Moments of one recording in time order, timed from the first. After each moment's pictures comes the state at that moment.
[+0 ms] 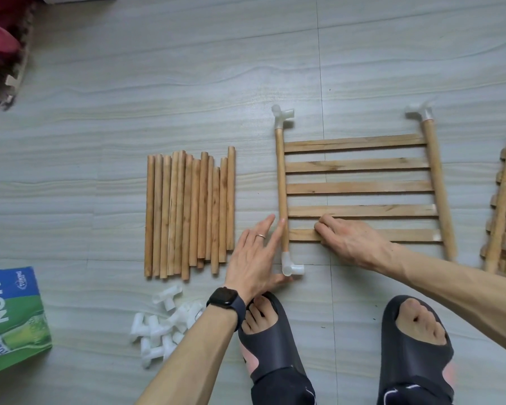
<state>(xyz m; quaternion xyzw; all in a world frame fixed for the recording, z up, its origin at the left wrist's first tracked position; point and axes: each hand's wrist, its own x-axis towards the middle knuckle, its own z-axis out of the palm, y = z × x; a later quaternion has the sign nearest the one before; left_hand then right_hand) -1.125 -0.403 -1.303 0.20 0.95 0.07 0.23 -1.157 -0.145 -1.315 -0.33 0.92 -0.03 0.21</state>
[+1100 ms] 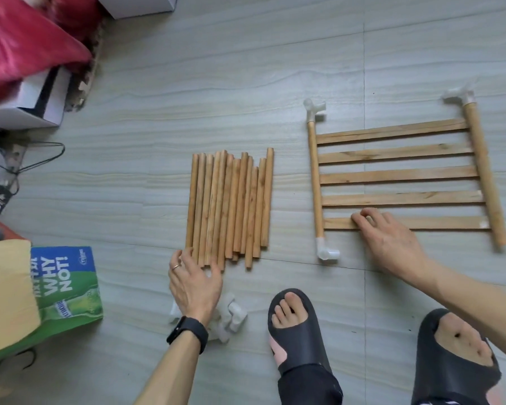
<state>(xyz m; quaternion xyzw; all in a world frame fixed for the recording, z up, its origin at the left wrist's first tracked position) -1.070 -0.532 -1.269 -0.33 0.94 0.11 0.07 -1.148 -0.155 -1.319 -0.15 0.97 -0.09 0.17</state>
